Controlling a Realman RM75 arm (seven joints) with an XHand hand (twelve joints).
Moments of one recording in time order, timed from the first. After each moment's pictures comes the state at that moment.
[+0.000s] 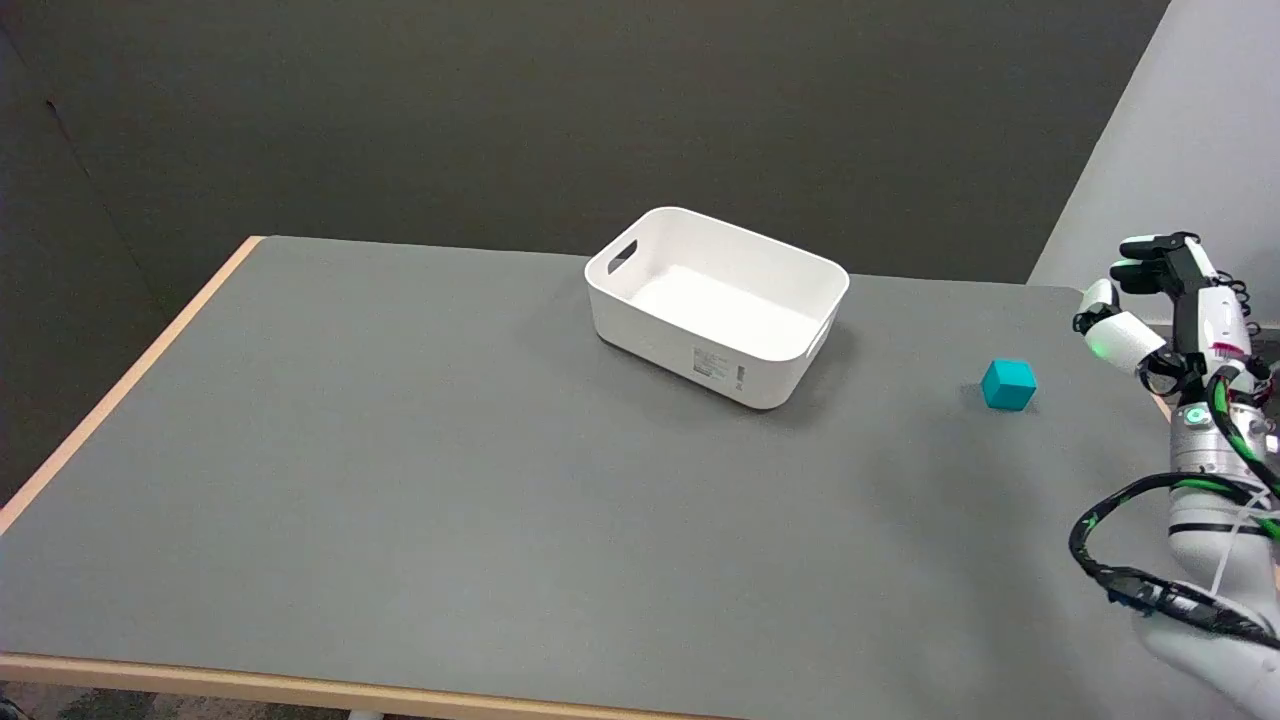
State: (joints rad) arm -0.28 -0.98 1.73 -1.17 -2.05 0.93 0.53
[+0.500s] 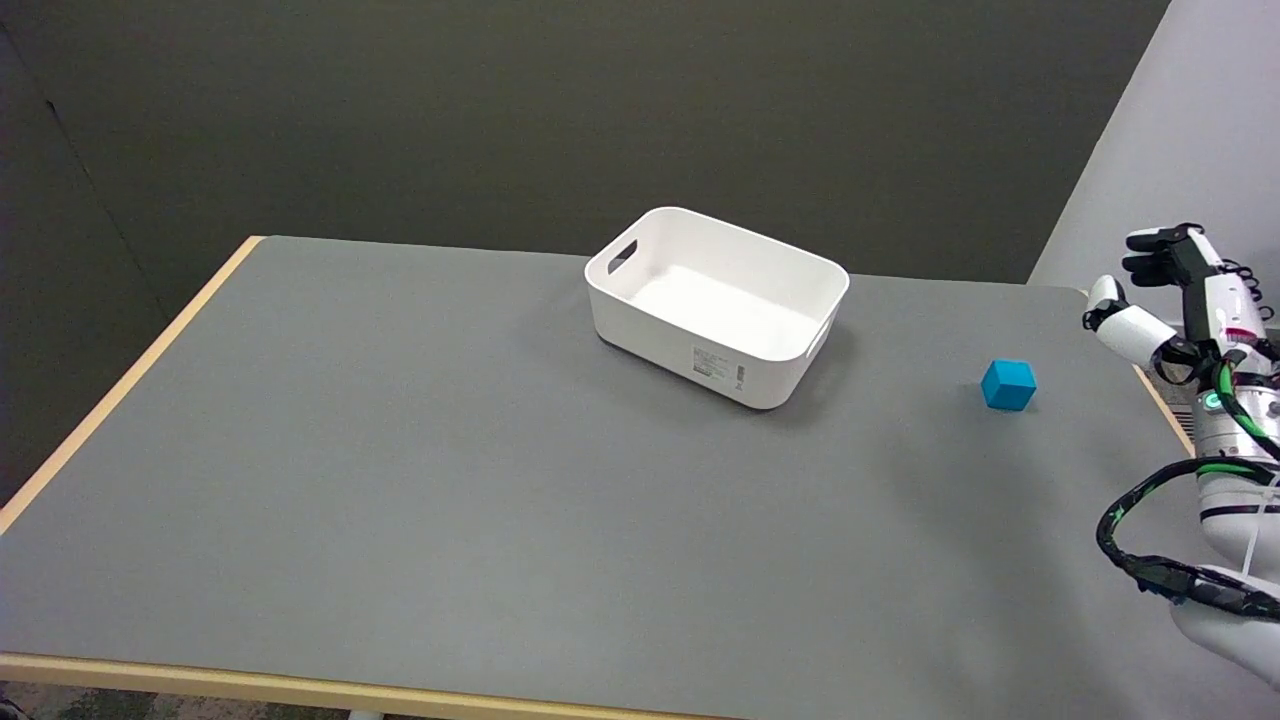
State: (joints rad) arm -0.27 -0.91 1.76 -1.09 -2.12 0.86 0.59
